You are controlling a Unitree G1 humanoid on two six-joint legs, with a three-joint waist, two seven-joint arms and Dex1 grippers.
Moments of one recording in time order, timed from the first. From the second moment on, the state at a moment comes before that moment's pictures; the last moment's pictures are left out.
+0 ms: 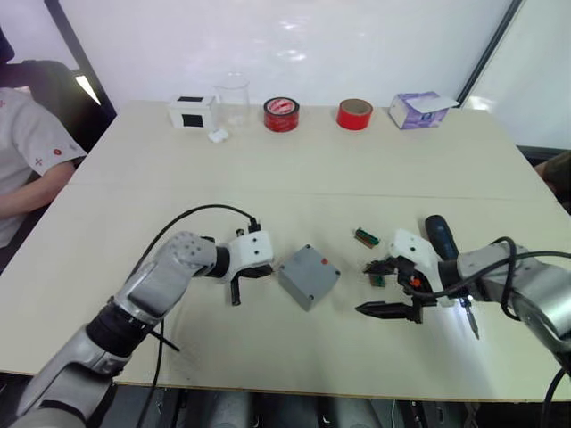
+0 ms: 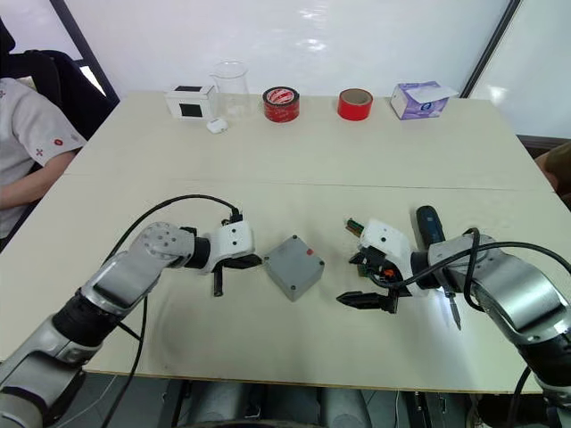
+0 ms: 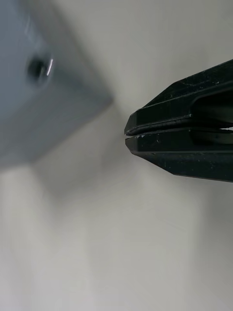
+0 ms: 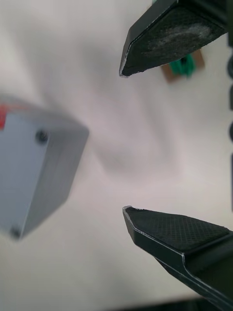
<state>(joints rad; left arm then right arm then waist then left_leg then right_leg) -0.49 0.72 -0.46 -0.28 -0.06 0.64 -1.06 -0.34 -1.03 0.19 -0.40 0.47 0.86 0.98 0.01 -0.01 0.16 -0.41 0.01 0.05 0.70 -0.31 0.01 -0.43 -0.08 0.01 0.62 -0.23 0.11</state>
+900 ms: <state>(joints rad) -0.53 0.54 -0.45 -0.20 -0.12 0.64 -0.97 -0.36 -0.91 0.26 -0.46 0.47 0.95 0.98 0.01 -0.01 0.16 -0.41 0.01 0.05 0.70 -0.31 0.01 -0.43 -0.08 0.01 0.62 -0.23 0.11</state>
